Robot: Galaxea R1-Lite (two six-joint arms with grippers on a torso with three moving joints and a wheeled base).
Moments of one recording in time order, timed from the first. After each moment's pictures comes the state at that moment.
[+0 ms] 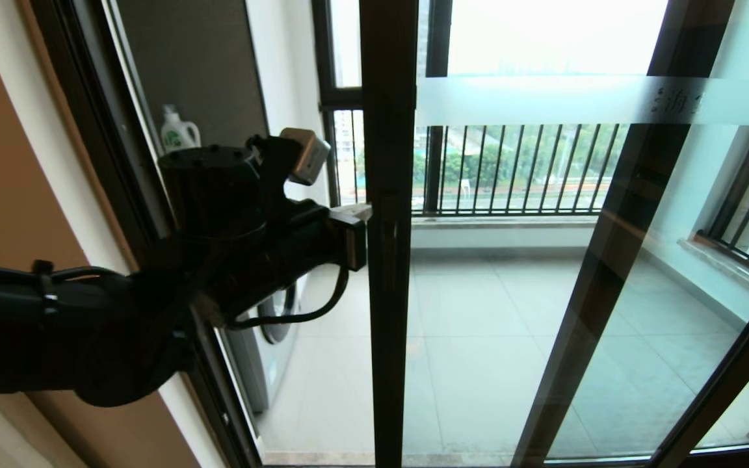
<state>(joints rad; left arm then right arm) -0.67 1.77 -1.00 -0.78 0.04 -0.03 0.01 0.00 -0.03 0.08 0.02 -0.02</state>
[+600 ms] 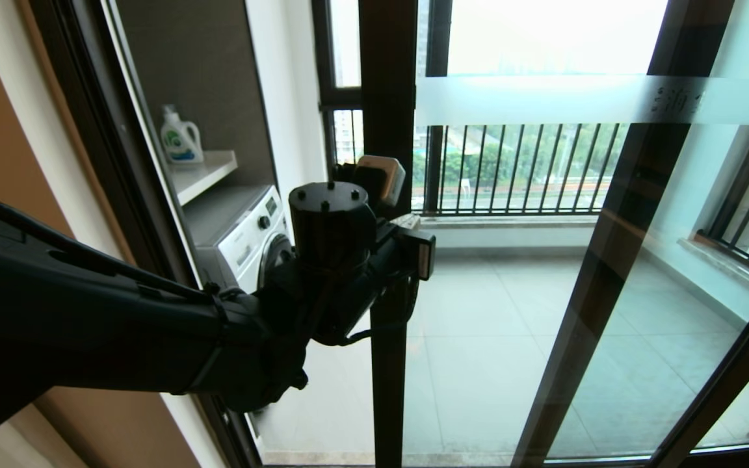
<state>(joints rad) -0.81 1.98 -1.14 -0.87 0.28 -0.03 0.01 0.00 -0.03 0.08 0.02 -0.02</state>
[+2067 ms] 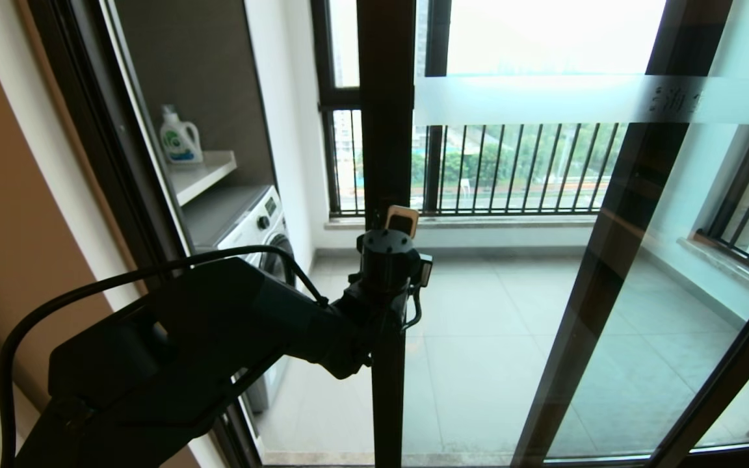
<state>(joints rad) -0.70 2.41 -1.50 -0.90 0.52 0.08 0.01 0.00 -0.03 0.08 0.02 -0.02</state>
